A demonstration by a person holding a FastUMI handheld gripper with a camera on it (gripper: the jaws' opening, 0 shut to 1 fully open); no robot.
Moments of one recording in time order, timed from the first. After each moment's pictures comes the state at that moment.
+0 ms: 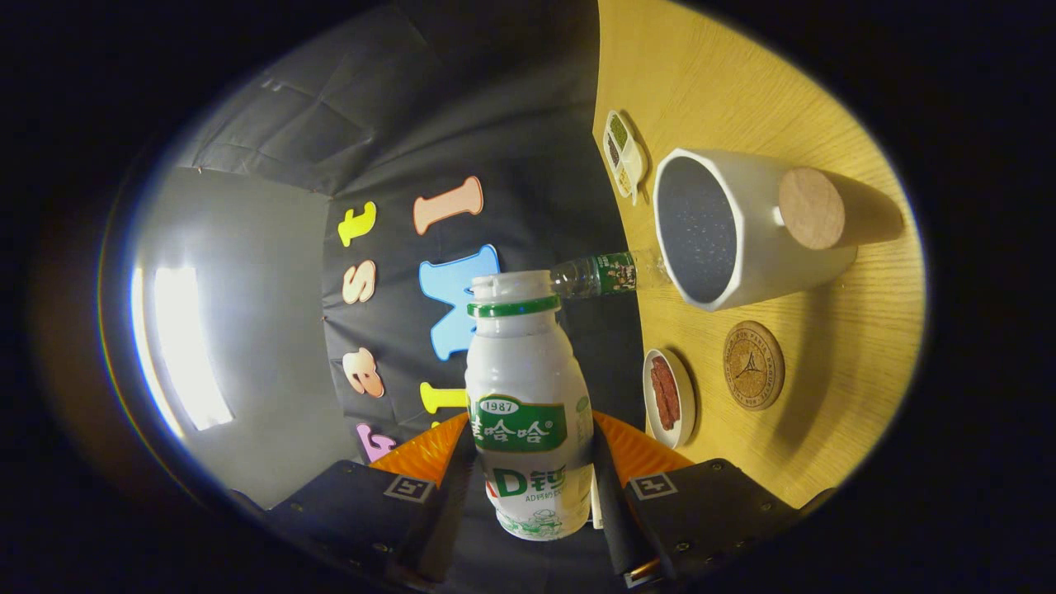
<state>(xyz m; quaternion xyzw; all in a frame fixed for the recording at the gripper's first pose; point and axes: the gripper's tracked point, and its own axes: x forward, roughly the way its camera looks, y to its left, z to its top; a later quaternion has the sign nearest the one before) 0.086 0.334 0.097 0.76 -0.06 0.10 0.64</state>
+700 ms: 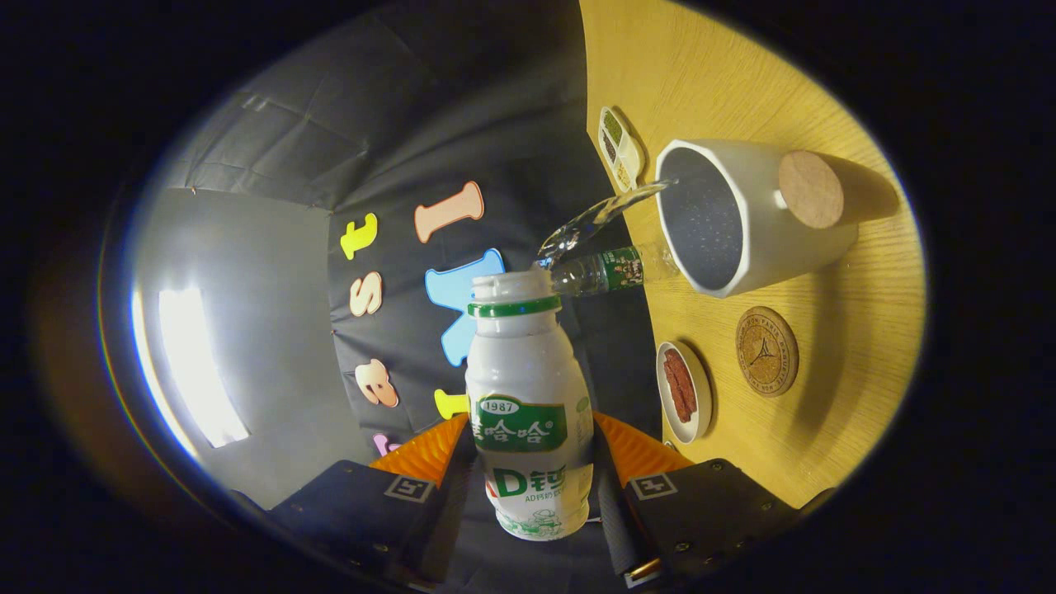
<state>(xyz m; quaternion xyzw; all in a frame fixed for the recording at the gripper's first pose) 0.086 0.336 0.106 0.77 -0.07 0.10 0.62</state>
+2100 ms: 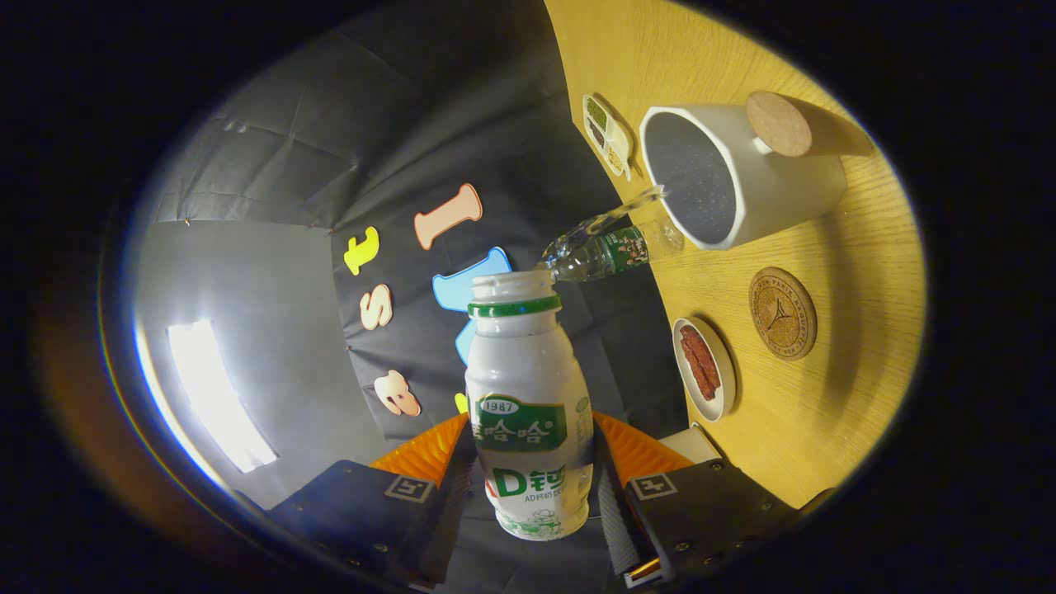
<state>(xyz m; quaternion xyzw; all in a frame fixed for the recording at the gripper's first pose) 0.087 0.344 0.119 0.81 -0.08 0.13 0.57</state>
